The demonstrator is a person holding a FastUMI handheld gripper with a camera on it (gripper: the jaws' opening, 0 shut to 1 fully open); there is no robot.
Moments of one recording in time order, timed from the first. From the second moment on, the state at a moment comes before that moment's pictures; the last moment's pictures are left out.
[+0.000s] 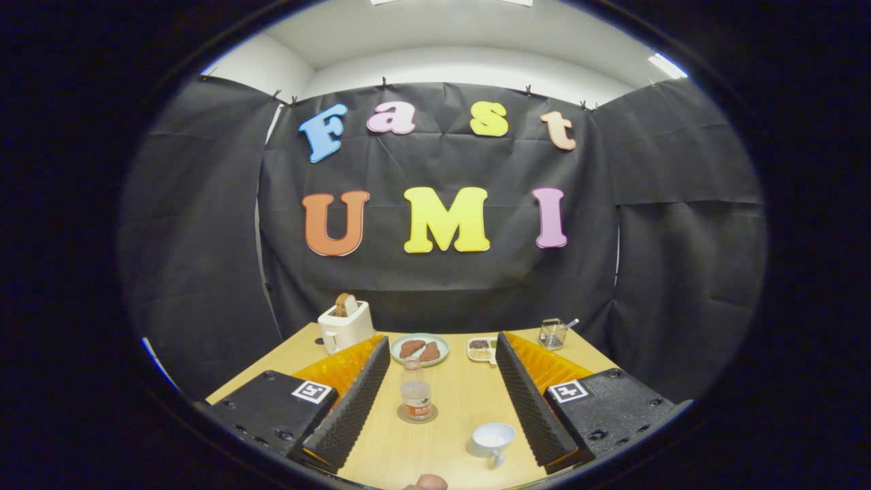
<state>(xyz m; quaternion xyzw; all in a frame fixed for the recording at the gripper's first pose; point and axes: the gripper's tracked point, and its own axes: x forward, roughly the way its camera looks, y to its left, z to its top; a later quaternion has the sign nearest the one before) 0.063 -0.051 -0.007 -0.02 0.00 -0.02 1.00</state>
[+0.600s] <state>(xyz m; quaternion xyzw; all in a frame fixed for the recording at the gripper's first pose) -0.045 -0.069 -0.025 -0.03 -0.02 -0.04 1.00</state>
